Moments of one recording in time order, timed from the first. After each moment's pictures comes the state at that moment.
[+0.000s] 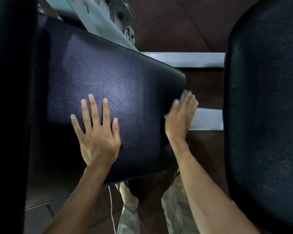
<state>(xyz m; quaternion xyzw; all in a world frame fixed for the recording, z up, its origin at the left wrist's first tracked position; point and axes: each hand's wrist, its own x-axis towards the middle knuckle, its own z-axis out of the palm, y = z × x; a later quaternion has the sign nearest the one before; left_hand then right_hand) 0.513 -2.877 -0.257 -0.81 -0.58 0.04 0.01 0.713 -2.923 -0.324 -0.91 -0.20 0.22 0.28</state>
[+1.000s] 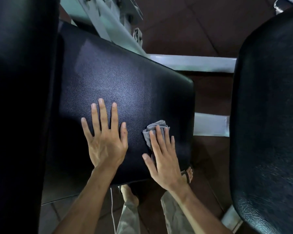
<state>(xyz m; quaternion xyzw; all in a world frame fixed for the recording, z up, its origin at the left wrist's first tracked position) 0.512 -2.875 -0.258 -0.81 -0.59 0.04 0.00 0.643 -3.005 -0.298 -0.75 -0.59 0.23 0.19</state>
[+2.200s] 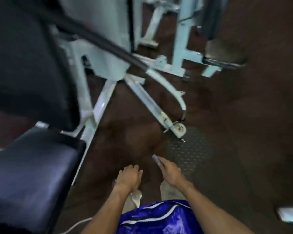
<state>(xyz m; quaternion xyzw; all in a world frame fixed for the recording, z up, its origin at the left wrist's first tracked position) 0.473 -3.237 -0.070 -0.87 0.12 0.46 -0.06 0.437 -3.422 -0.060 -0.83 0.18 0.34 0.40</state>
